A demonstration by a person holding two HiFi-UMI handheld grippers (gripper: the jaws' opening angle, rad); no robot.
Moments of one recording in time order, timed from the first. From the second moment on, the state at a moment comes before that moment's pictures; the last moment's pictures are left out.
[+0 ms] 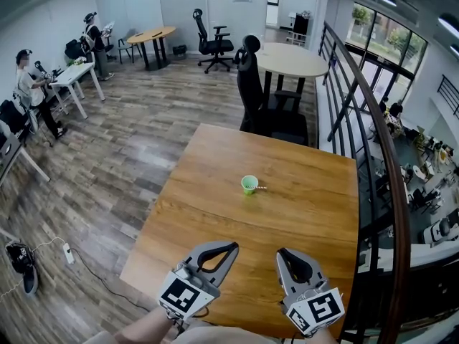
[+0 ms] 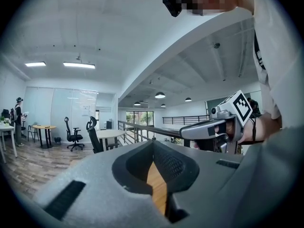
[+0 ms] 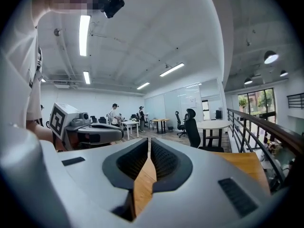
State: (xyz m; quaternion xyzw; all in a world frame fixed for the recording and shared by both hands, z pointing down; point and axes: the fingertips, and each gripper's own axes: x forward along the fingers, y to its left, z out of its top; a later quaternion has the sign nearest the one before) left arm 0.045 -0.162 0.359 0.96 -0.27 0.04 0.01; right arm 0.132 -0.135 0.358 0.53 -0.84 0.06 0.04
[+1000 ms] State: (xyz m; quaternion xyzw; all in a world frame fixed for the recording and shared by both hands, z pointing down) left arm 0.054 -0.160 0.362 0.97 -0.25 0.04 0.01; right arm 0.133 -0.135 0.360 0.54 -0.84 0.06 0.04
